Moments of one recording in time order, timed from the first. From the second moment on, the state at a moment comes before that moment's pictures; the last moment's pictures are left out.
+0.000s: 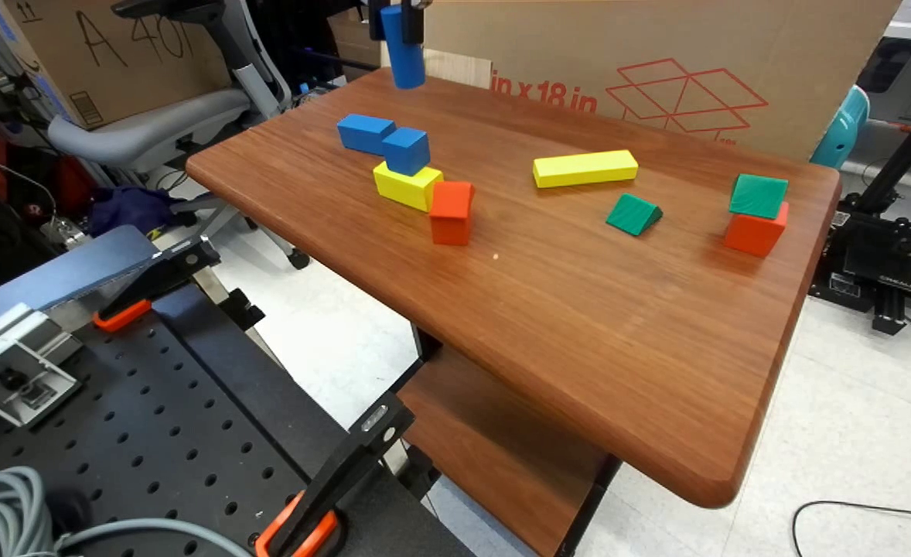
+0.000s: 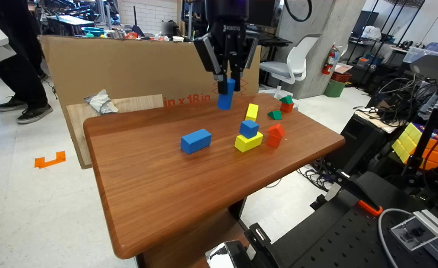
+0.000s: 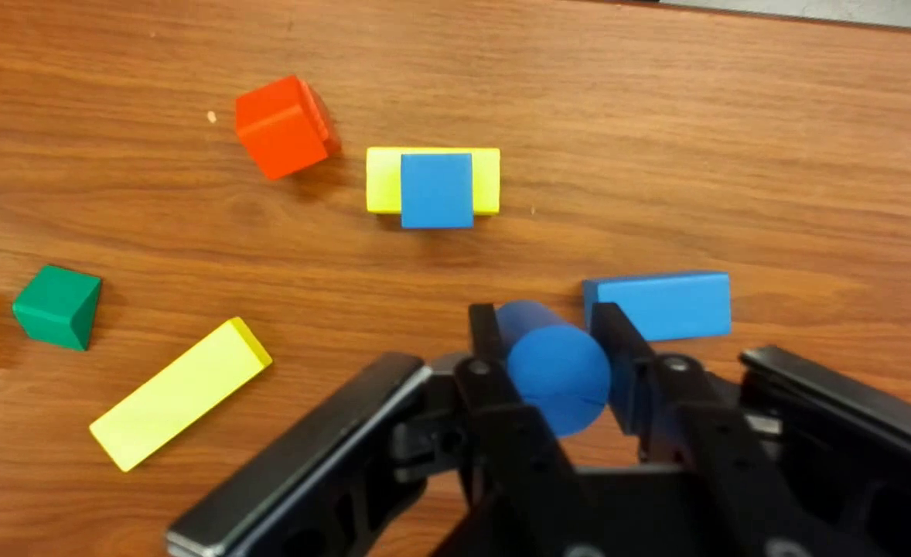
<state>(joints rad) 0.10 0.43 0.04 -1.83 -0.07 2.01 0.01</state>
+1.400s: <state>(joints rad) 0.02 0.27 0.03 -2.06 0.01 2.12 0.00</state>
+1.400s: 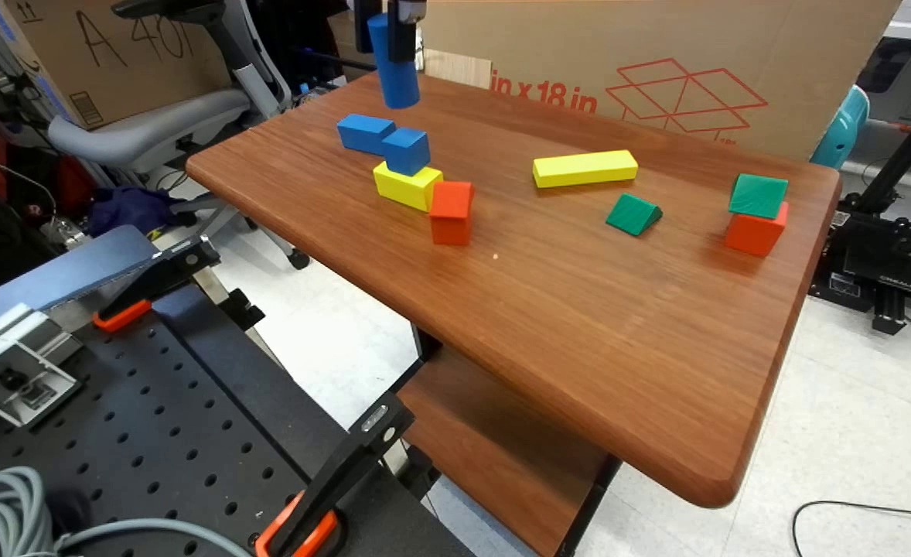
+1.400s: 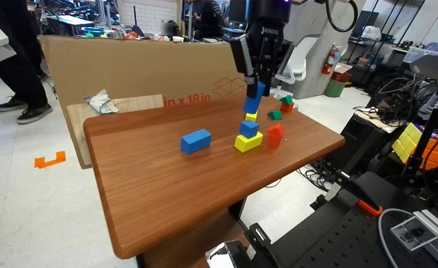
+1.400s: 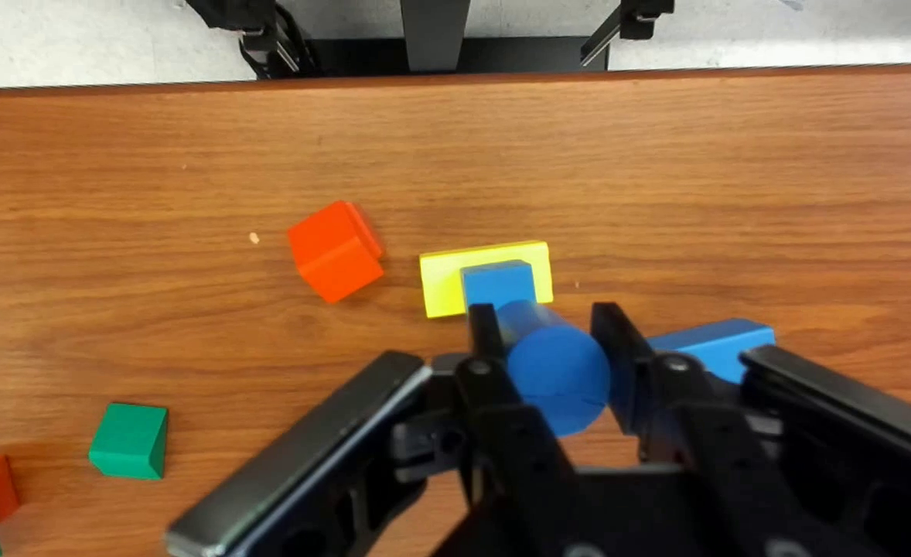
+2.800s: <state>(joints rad) 0.01 0.33 0.02 -2.05 0.01 2.12 0.05</state>
